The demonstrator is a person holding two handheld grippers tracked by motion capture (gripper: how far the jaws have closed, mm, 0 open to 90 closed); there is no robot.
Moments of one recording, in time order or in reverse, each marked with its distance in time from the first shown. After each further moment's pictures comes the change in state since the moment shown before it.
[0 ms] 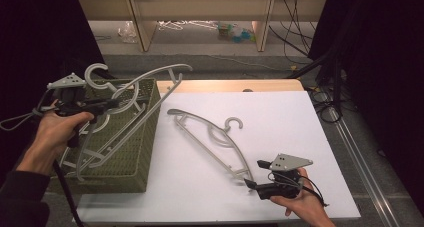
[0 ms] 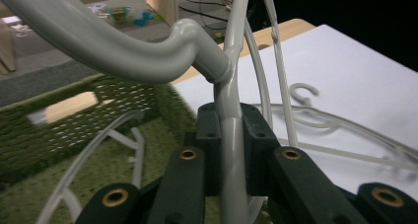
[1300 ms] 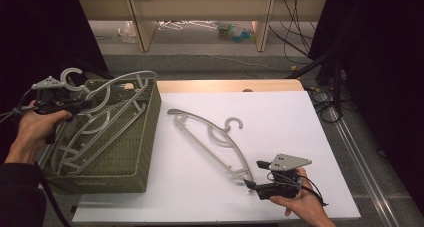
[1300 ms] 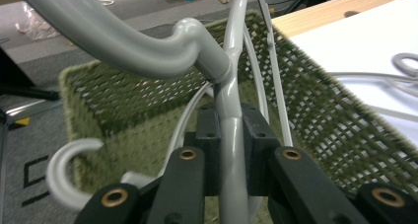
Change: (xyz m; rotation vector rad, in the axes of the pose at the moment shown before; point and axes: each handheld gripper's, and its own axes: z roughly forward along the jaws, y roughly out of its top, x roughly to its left) left arm 0.088 -0.033 -0.001 0.084 0.162 -0.004; right arm 0.000 0.000 0.002 0.013 0.007 0.002
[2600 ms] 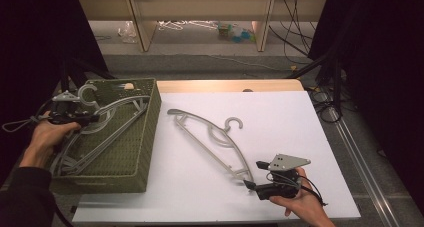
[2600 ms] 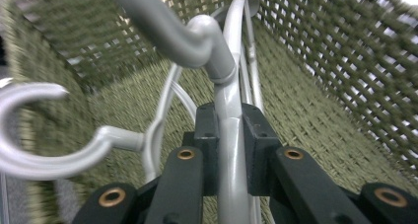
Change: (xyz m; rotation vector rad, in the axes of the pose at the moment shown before) left arm 0.008 -0.037 0.040 0.186 -0.025 0.081; right arm 0.000 0.000 0.001 0.010 0.006 -0.001
